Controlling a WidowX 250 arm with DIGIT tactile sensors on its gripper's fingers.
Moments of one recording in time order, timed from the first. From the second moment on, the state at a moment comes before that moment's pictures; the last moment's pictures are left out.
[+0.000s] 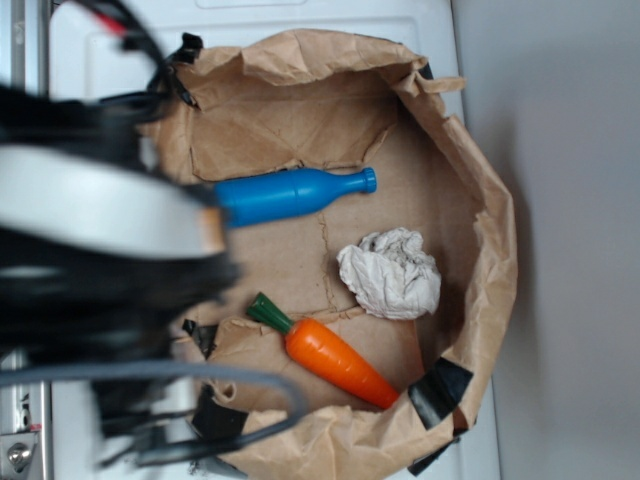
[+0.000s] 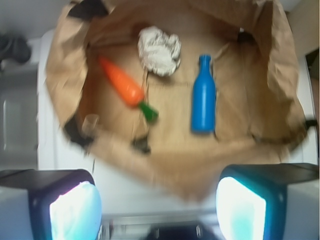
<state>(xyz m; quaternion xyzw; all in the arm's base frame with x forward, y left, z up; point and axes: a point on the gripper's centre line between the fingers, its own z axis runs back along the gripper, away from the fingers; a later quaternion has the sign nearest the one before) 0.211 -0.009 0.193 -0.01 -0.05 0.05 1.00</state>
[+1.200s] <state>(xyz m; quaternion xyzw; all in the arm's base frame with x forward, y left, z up) 0.168 -0.026 0.239 -0.04 -0.05 0.02 1.00</state>
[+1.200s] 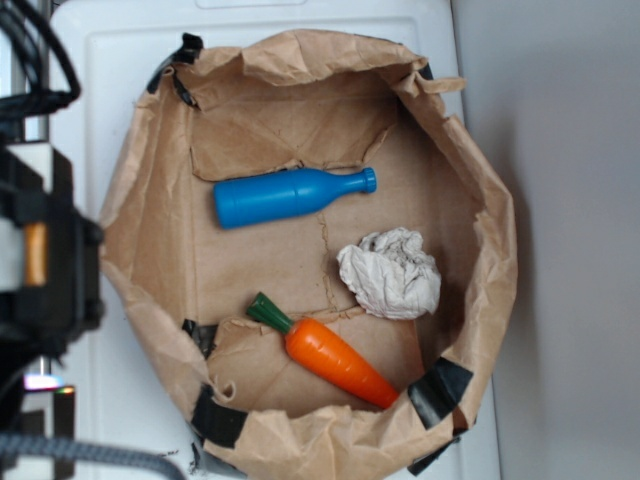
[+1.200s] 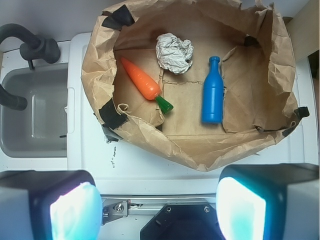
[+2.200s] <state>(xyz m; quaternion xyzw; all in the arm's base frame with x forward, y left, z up) 0.199 -0.012 0.169 0.02 -0.03 0.09 0.99</state>
